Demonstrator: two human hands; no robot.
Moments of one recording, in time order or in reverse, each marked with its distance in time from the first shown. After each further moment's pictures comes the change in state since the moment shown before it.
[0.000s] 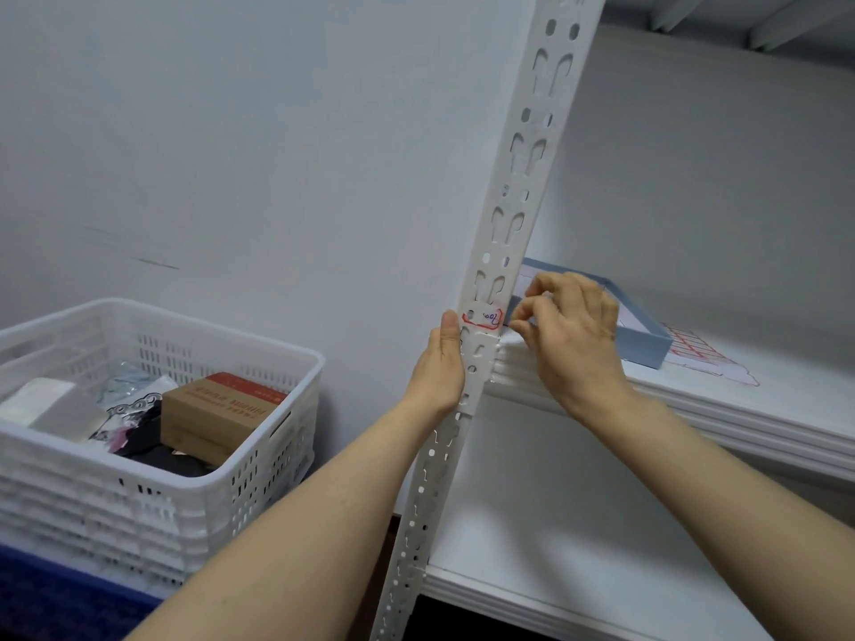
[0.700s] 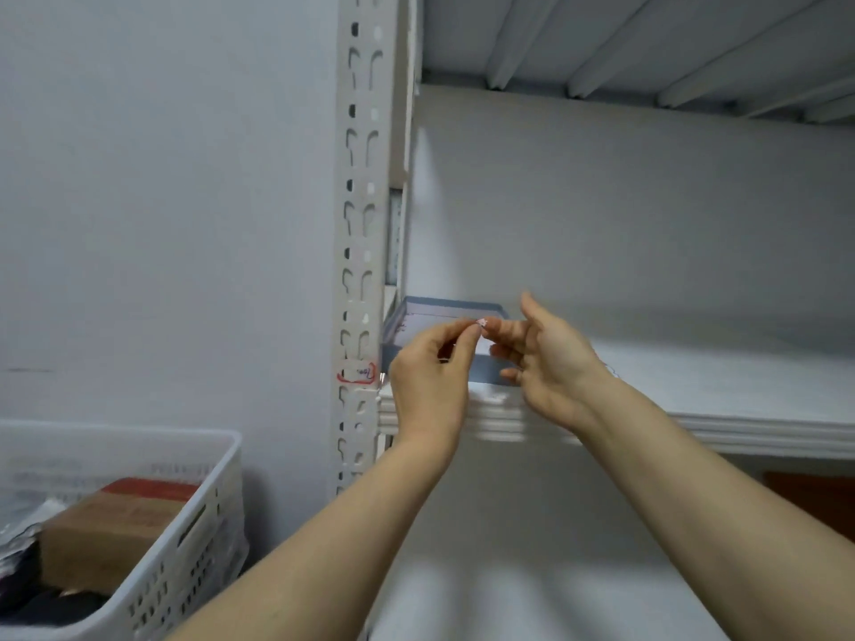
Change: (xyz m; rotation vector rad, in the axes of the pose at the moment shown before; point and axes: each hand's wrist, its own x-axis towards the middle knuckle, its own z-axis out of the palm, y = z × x) left_hand -0.043 0.085 0.084 -0.110 0.153 0.421; right_hand 0.007 0.055 -0.073 1.382 -0.274 1.122
